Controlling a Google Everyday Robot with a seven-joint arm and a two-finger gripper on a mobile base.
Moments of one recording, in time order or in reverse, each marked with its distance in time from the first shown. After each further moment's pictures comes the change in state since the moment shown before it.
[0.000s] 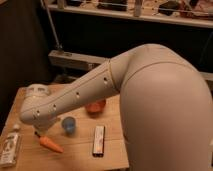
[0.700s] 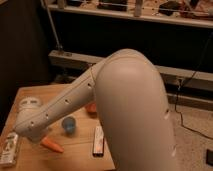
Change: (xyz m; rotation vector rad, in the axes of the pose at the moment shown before) arm -0.002 0.042 0.057 -0.050 0.035 -0.141
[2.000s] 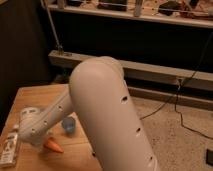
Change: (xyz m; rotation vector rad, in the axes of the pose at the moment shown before) arm -0.004 -0.009 0.069 0.029 0.025 -0.002
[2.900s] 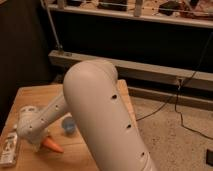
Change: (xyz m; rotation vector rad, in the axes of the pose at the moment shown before) arm -0.016 0.008 0.017 -0.041 0.009 -0.009
